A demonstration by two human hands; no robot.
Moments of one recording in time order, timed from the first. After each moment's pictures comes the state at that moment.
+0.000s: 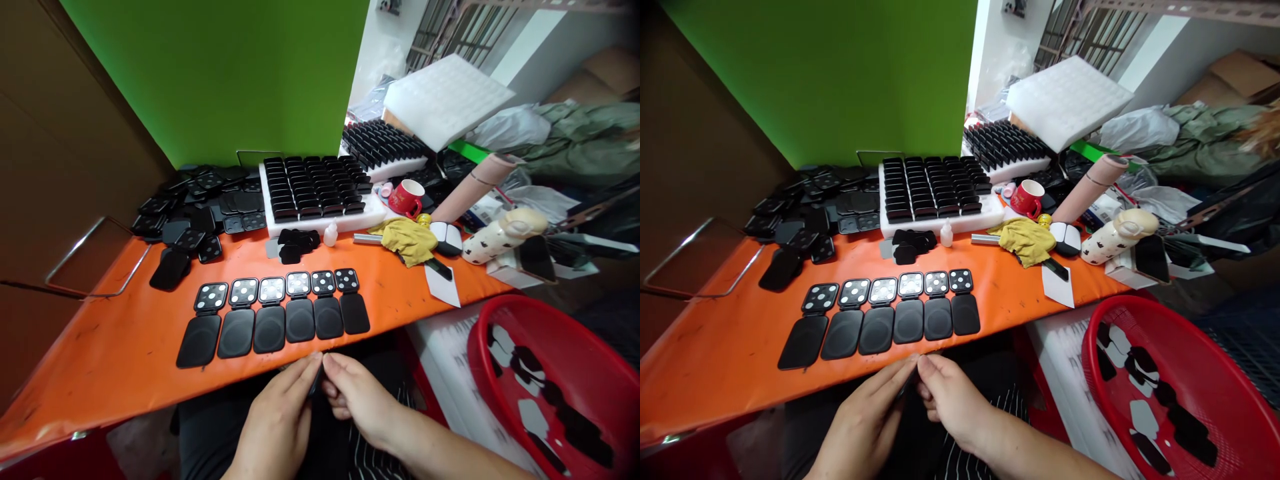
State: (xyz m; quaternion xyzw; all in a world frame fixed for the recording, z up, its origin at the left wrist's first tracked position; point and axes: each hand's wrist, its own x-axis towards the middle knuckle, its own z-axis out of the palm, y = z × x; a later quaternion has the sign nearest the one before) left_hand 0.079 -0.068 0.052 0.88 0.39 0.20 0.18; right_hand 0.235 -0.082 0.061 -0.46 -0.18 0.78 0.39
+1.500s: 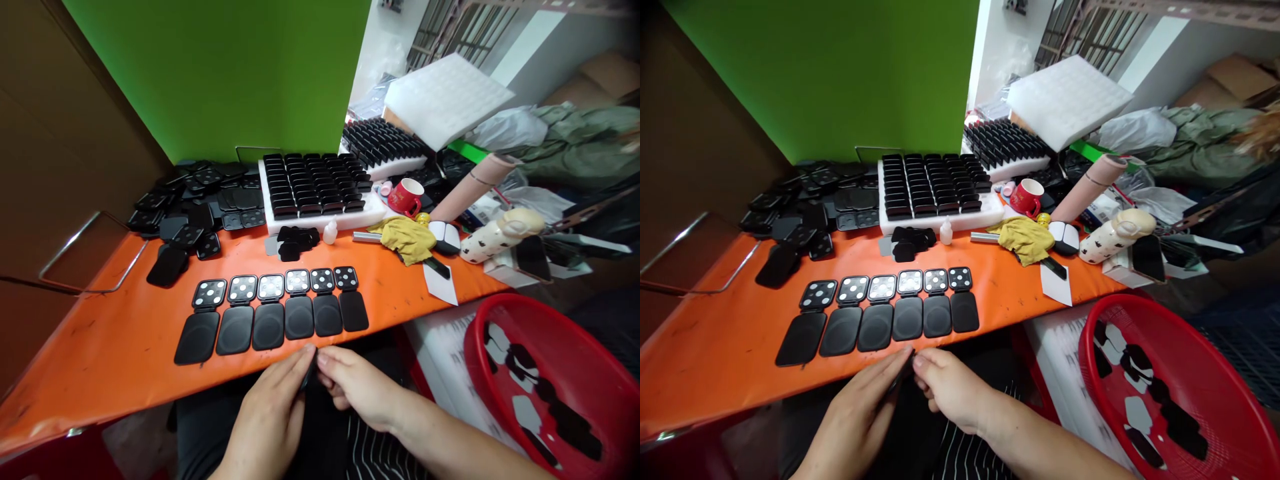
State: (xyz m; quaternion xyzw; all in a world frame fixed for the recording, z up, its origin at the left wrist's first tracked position) left_hand 0.070 -0.064 0.052 0.86 0.41 0.22 0.21; right_hand 0.243 -0.073 0.067 -0.51 -0.25 0.77 0.30
